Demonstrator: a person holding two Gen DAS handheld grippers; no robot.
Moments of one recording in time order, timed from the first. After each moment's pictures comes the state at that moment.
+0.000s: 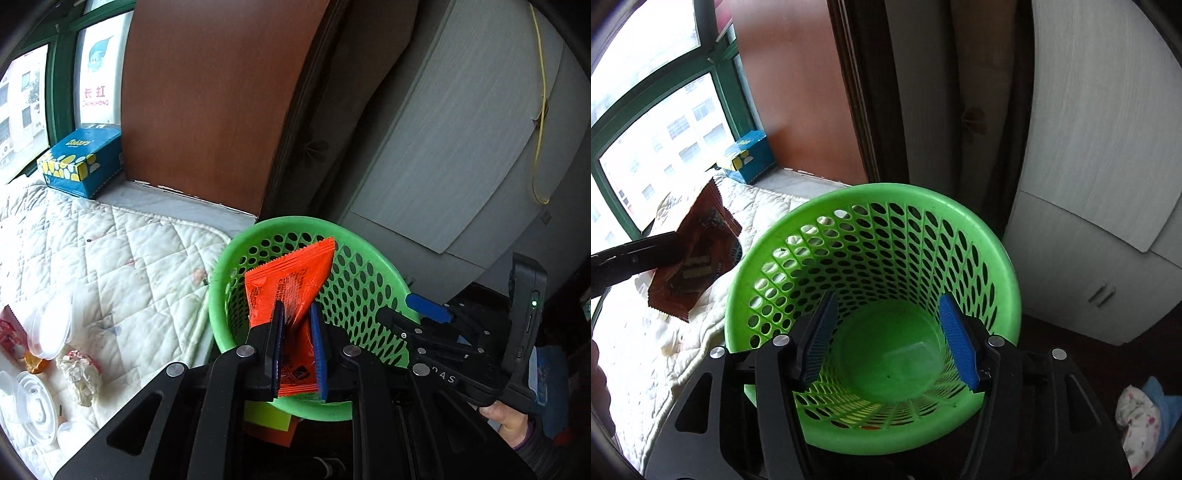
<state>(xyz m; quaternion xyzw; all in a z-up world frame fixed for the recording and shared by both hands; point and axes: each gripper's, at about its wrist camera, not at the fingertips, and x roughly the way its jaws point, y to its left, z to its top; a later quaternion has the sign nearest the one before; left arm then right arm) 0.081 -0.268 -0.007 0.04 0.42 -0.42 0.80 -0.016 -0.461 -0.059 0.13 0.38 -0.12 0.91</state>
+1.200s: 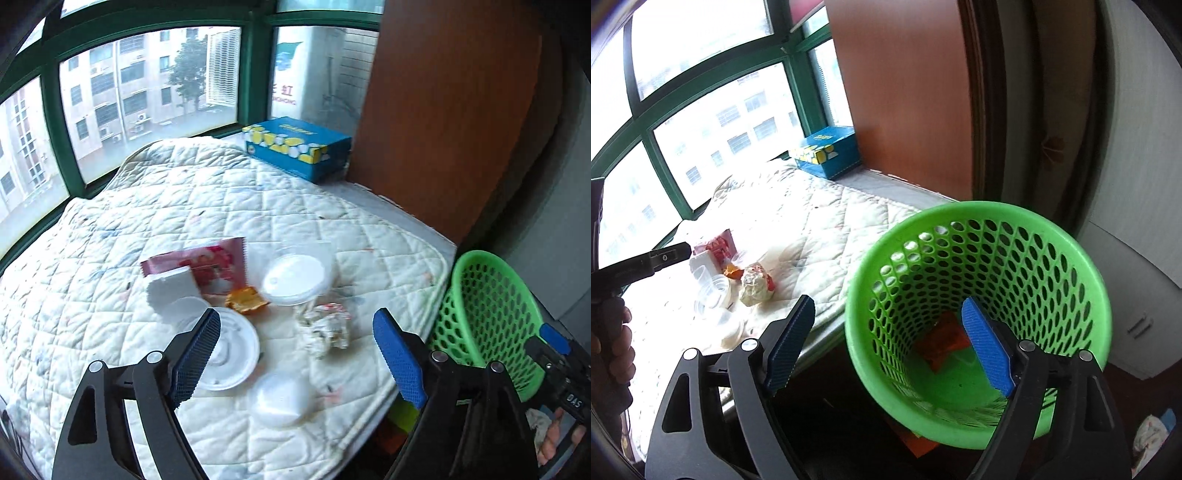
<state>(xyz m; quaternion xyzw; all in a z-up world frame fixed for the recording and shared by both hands) 0.114 -0.068 -0.020 0.00 0.41 -0.12 0.90 0.013 -0.361 -0.032 0.10 0.36 0.00 0.93</state>
